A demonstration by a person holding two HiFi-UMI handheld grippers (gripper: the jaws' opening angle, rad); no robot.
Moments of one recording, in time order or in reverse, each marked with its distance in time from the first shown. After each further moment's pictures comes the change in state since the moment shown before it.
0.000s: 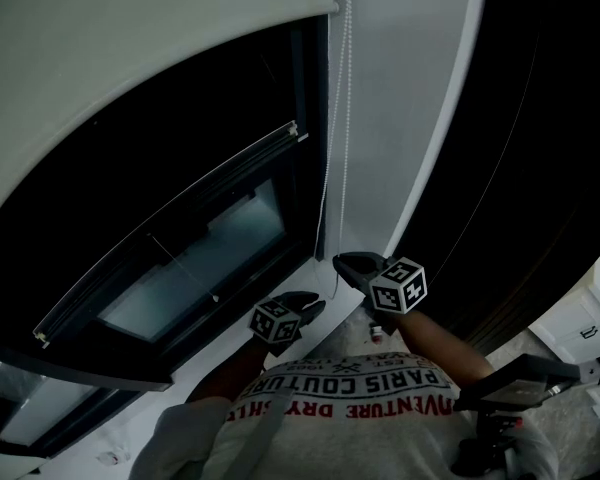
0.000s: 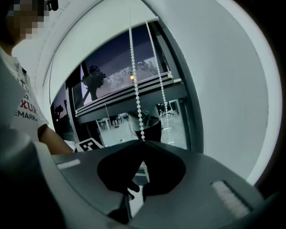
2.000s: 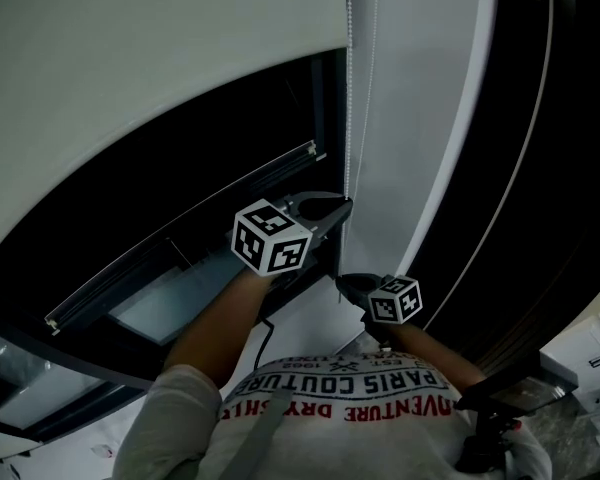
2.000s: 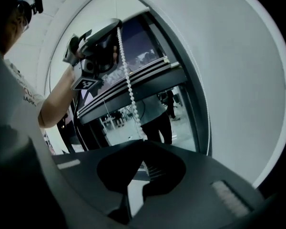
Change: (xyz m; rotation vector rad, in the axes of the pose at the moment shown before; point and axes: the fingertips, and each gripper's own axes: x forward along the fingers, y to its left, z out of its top) left arm -0.087 -0.059 0.343 0.331 -0.321 0.039; right arm 0.024 -0.003 -0.023 0.095 0.060 0.071
